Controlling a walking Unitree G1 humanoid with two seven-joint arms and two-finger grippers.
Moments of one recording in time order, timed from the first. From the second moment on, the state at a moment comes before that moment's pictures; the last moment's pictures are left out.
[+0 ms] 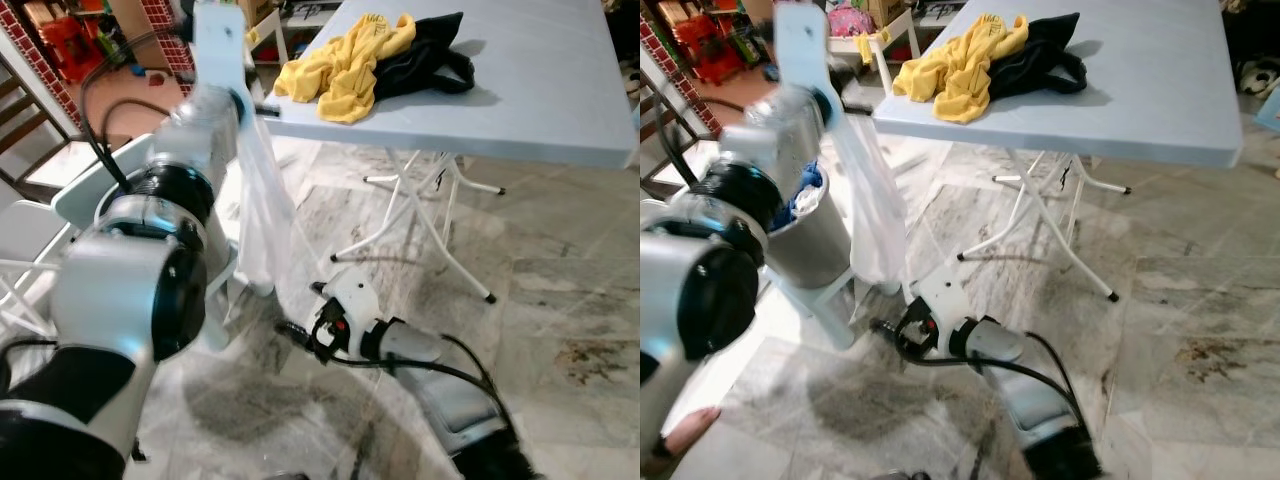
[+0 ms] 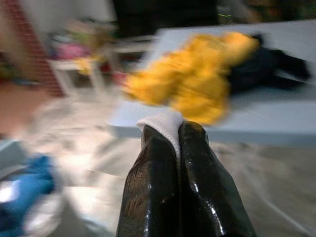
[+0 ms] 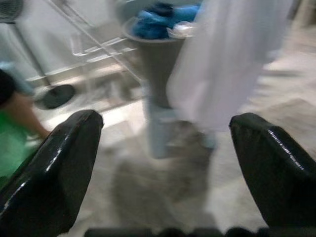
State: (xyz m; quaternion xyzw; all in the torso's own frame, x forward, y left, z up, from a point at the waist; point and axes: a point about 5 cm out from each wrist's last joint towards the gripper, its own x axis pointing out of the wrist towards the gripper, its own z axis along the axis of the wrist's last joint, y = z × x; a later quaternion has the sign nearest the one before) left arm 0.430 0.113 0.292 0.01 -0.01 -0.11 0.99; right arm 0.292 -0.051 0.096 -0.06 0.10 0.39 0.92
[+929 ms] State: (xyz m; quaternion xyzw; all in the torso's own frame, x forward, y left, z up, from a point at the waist) left arm 0.282 0.131 0.120 0.04 0.02 -0.28 0.96; right arm 0.301 -0.172 0.103 -0.03 0.04 0.09 0.99
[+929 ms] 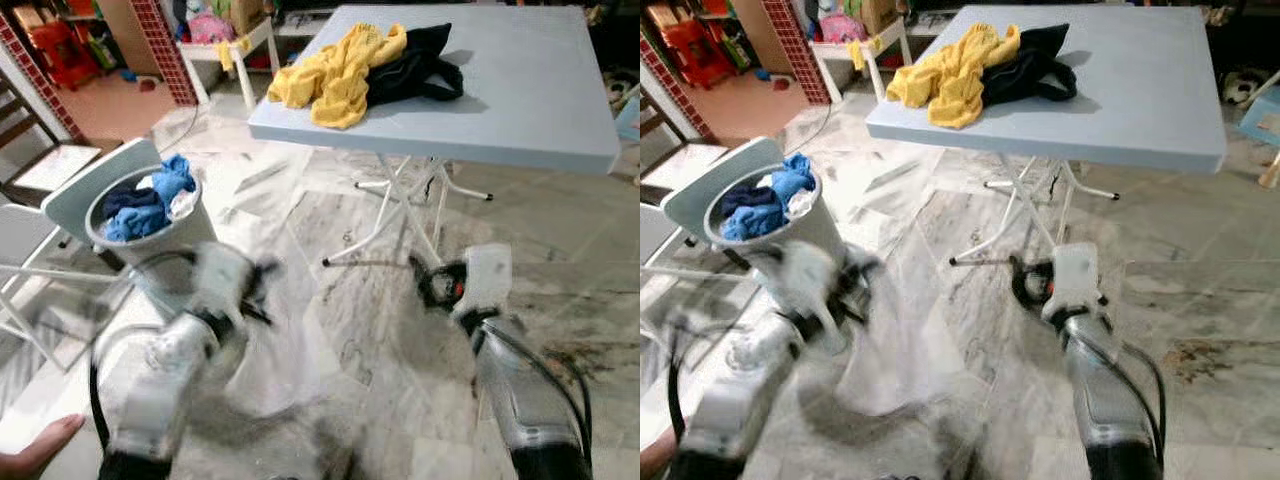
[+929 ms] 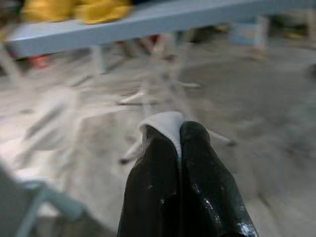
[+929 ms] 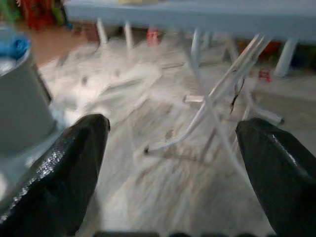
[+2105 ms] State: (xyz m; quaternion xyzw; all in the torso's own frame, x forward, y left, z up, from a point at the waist) left arm 0.273 0.142 0.117 -0.01 0.03 -0.18 0.98; right arm 0.266 -0.168 0.092 0.00 0.08 0.06 0.99
